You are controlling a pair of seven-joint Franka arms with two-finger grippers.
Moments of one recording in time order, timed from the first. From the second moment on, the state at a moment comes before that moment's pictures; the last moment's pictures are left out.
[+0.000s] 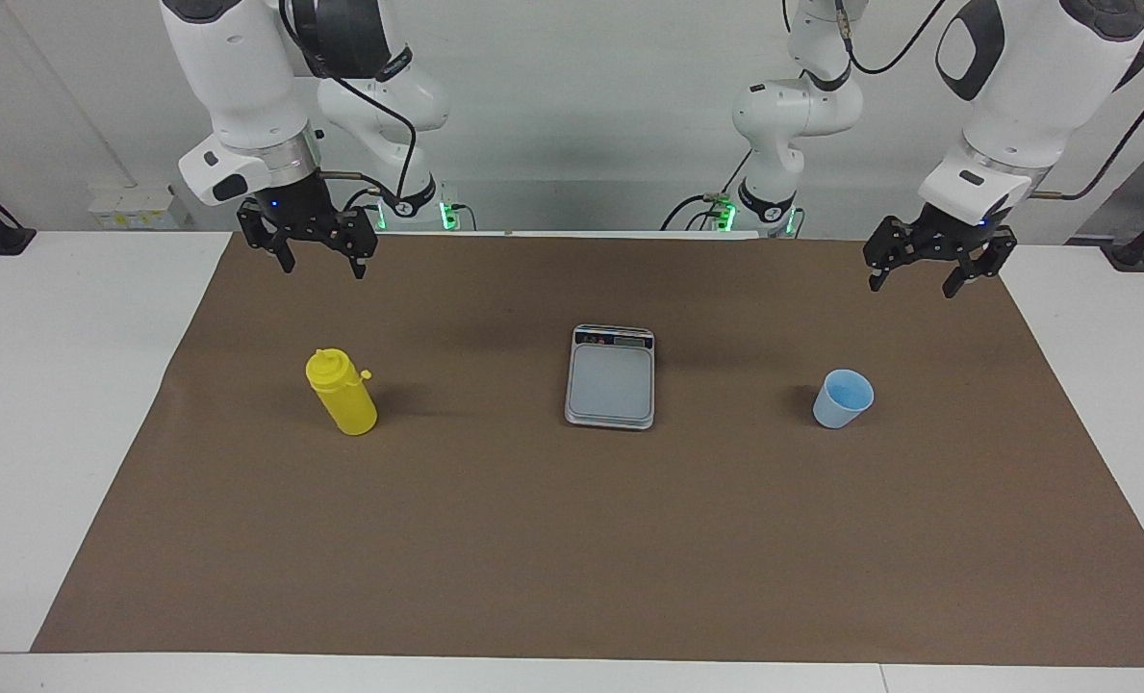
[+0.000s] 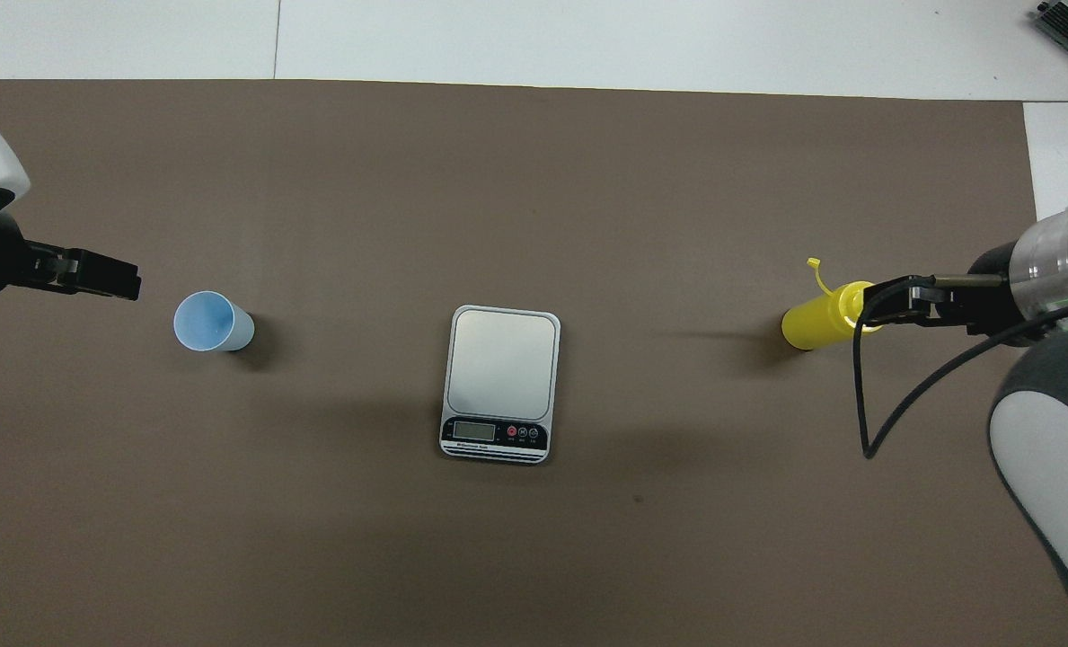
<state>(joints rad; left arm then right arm) 0.05 -0.02 -0.15 -1.64 -0.01 1.67 0.08 -0.07 -0.07 0.15 -1.73 -0.02 1.66 0.18</state>
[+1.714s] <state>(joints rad) 0.13 0.07 -0.14 -2.15 -0.01 2.31 -0.16 -0.07 -0.07 0.15 -1.73 -0.02 1.66 0.18</state>
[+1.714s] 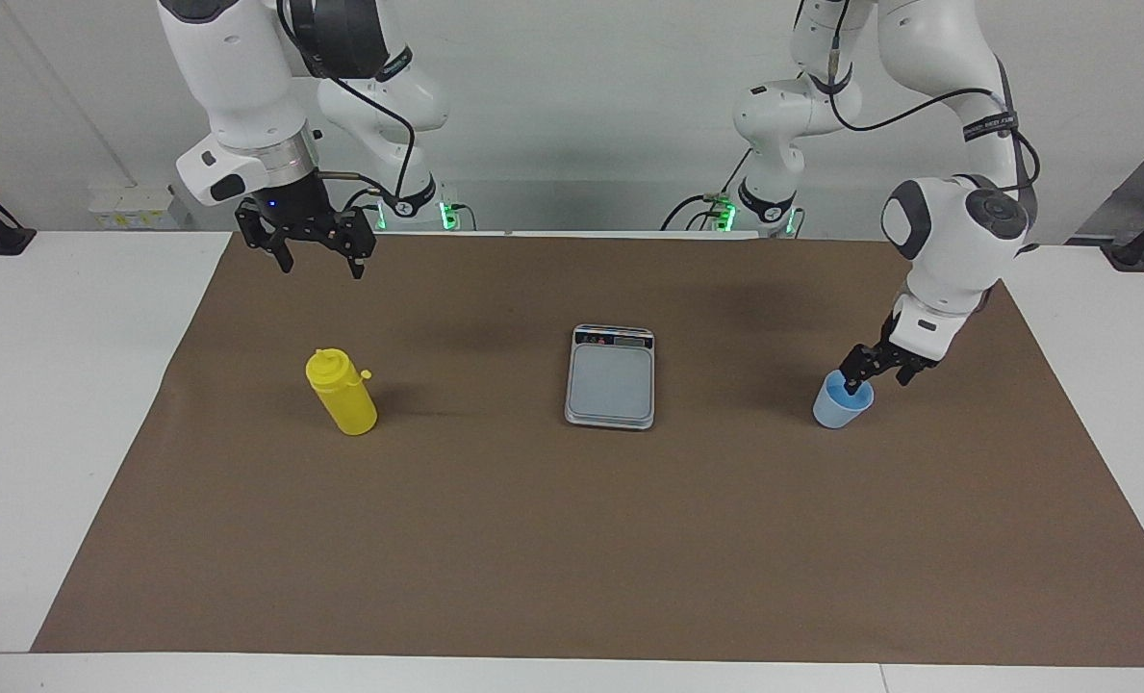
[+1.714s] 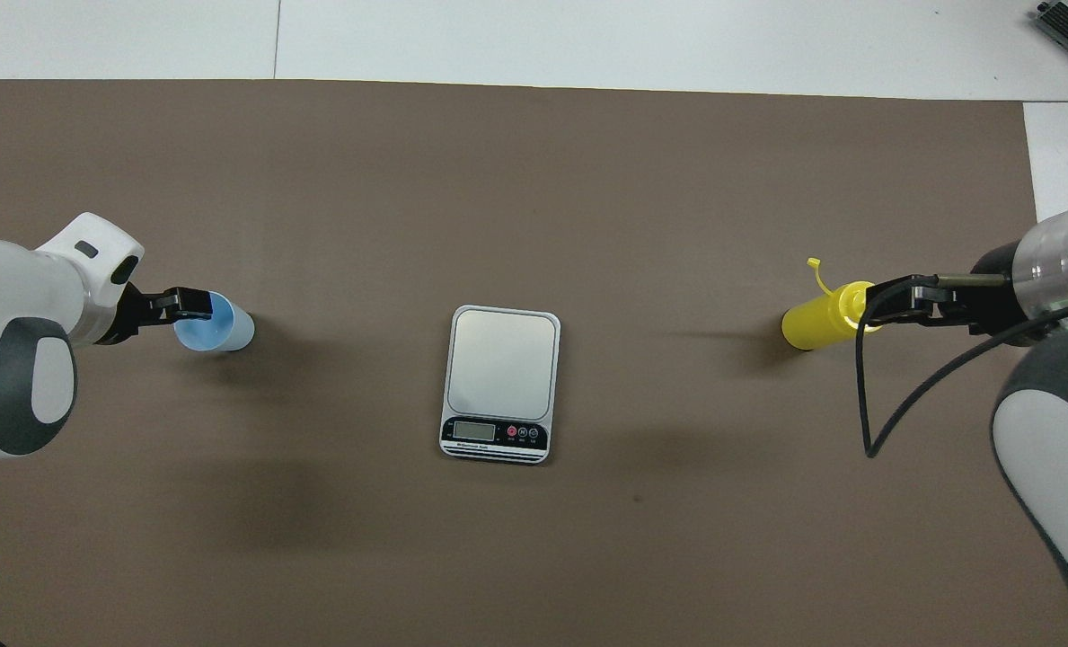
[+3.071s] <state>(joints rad) -0.04 0.13 -0.17 -1.86 -0.02 2.06 -0.23 -0.07 -0.07 0.15 -1.73 -0.02 1.66 0.18</state>
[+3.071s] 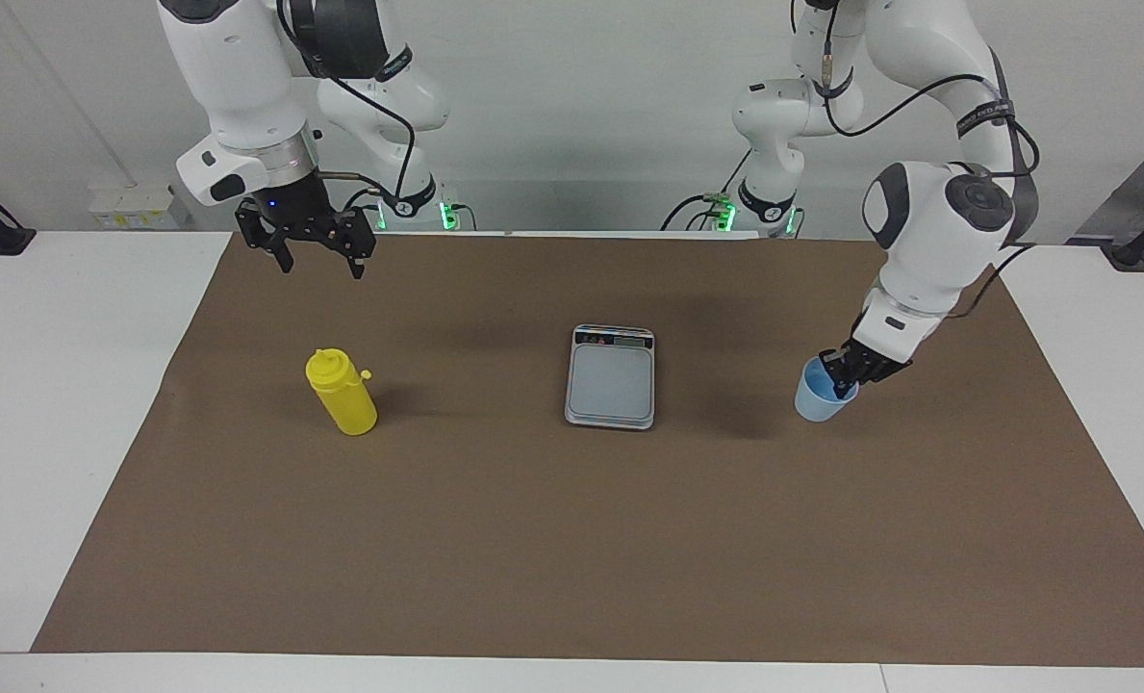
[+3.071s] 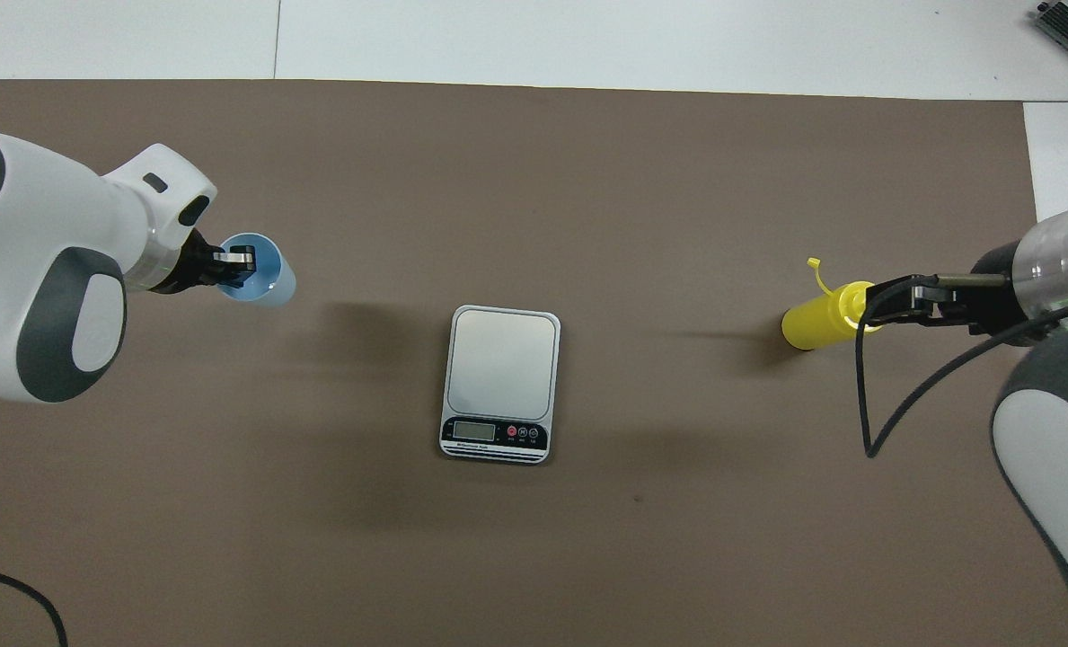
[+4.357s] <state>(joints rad) -0.45 0.22 -0.17 -1.93 -0.02 2.27 -0.58 -0.07 -0.07 0.15 -1.73 -0.02 1.66 0.18</state>
